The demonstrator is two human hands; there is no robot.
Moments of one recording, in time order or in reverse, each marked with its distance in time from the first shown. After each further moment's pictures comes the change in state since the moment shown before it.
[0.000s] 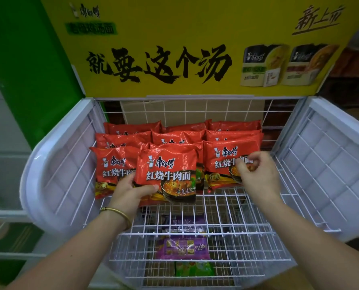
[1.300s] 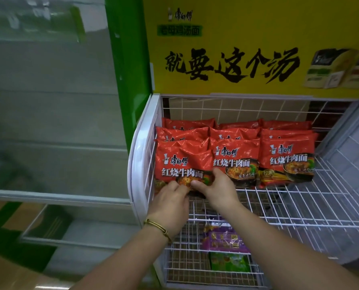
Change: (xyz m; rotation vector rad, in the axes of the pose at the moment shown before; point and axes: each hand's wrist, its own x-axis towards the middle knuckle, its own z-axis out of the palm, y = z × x) left_hand -0.040 -0.019 -0.081 1.137 0.020 0.505; right_hand -0.125 -0.111 0.151 0.035 -0.449 -0.018
